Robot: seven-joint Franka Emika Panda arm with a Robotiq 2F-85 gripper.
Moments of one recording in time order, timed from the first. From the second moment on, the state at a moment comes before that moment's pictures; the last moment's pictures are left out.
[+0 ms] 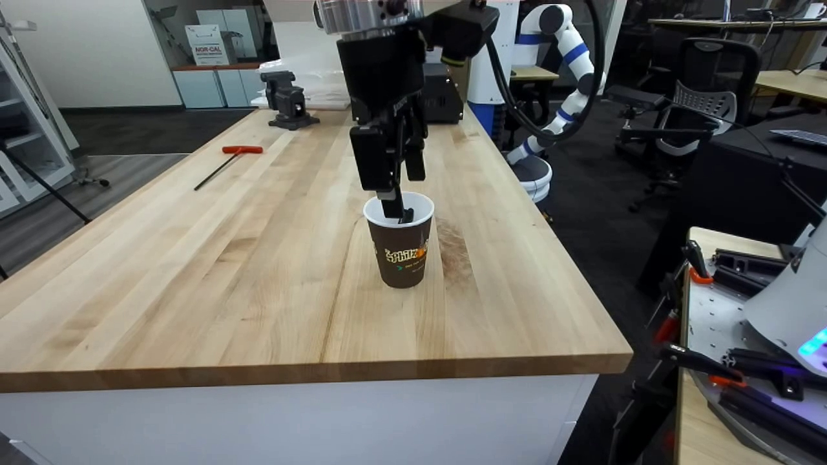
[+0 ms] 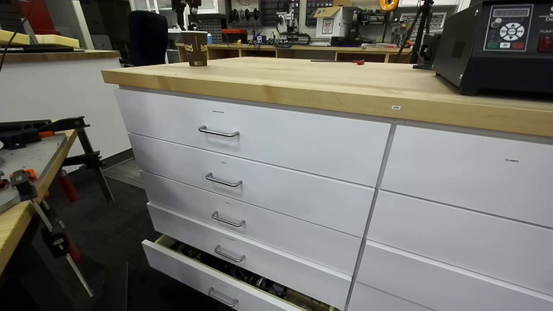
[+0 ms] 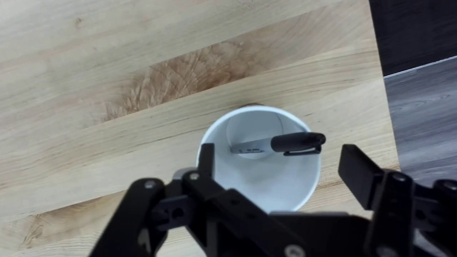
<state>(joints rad) 0.32 0.27 0.29 -1.78 -0.12 1.93 0.36</state>
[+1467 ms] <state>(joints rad) 0.33 0.28 0.29 -1.81 -0.12 1.93 0.35</state>
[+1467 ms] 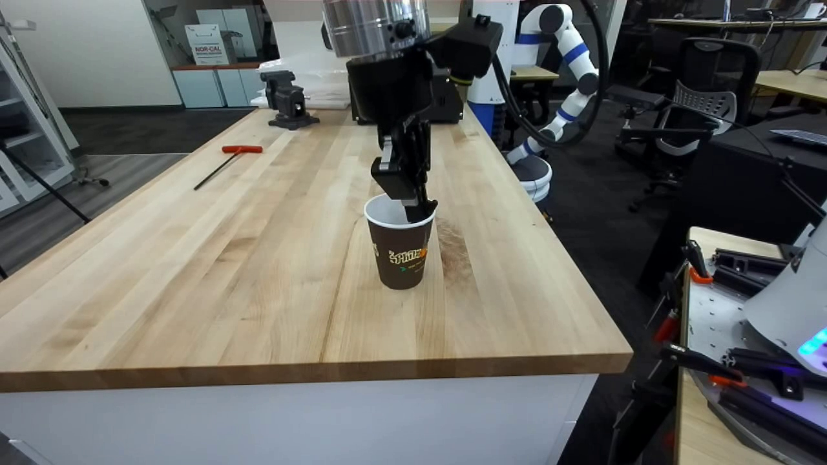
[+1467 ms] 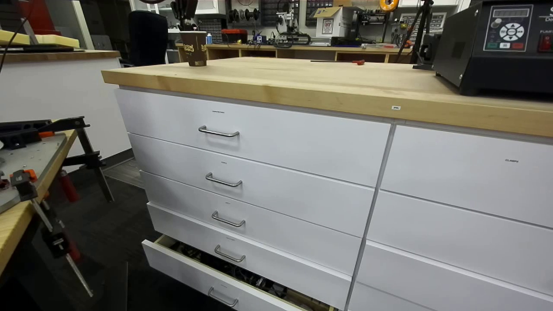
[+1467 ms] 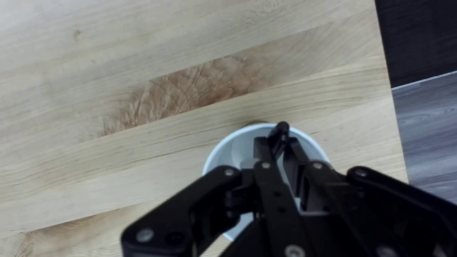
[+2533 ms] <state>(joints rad) 0.33 0.28 0.29 -1.73 -0.12 1.80 0.25</state>
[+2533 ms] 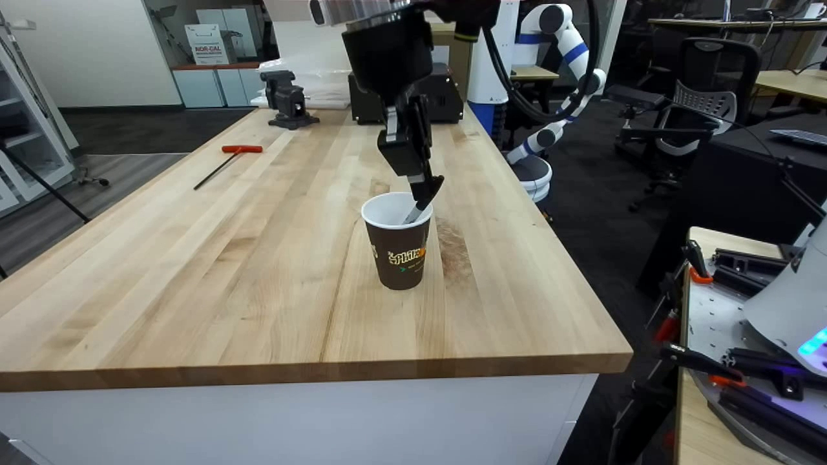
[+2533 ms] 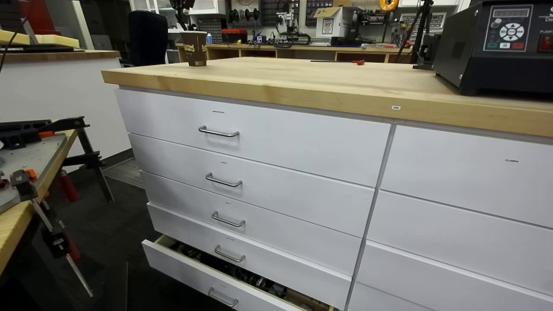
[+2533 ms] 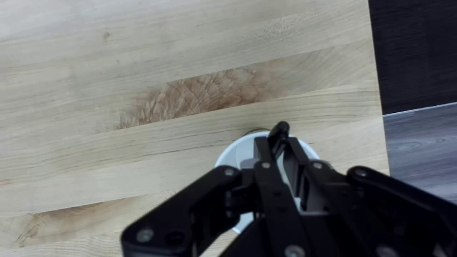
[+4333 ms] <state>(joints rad) 0.26 0.33 0.08 -1.52 -0.28 1.80 0.30</state>
